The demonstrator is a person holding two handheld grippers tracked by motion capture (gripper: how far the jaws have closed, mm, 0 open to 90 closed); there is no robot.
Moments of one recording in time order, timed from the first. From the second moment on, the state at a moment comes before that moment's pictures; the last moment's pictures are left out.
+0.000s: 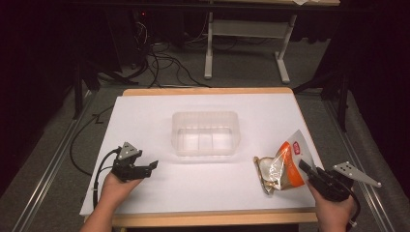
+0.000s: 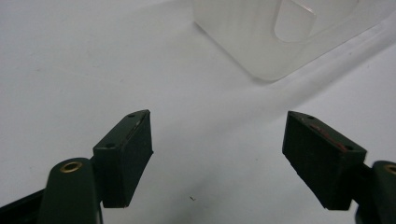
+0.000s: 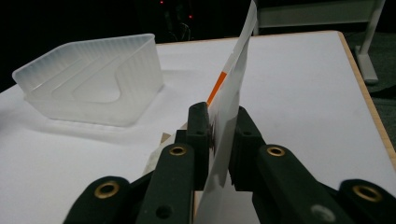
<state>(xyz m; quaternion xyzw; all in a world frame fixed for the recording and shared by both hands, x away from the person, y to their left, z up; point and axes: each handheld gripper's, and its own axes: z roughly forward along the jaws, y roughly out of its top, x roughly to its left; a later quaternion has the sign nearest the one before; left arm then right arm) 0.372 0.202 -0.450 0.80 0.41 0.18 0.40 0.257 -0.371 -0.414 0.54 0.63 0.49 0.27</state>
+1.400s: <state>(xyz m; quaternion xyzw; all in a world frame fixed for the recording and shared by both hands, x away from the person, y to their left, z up) 0.371 0.198 -0.451 0.82 0.39 0.18 0.39 0.270 -0.351 -0.413 0.51 0.63 0.48 0.33</state>
